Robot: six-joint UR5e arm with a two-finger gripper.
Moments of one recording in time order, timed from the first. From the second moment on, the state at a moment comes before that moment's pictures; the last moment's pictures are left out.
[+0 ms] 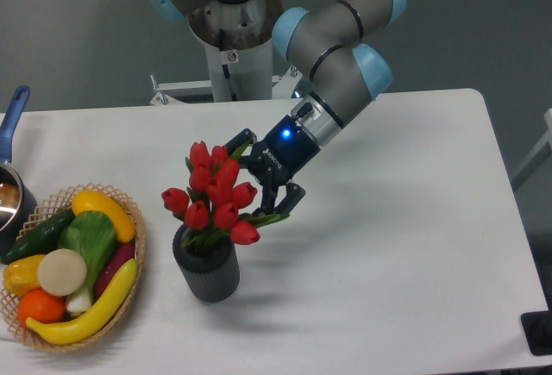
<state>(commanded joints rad) 2.65 -1.83 -2.00 -0.90 0.37 1.64</state>
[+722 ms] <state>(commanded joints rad) 2.62 -1.87 -1.96 -0.89 0.35 1.55</state>
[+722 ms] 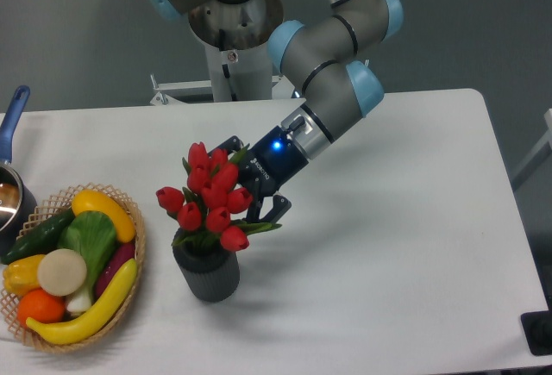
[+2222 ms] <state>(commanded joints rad) 2.62 -1.89 -1.97 -0.89 0.19 1.55</state>
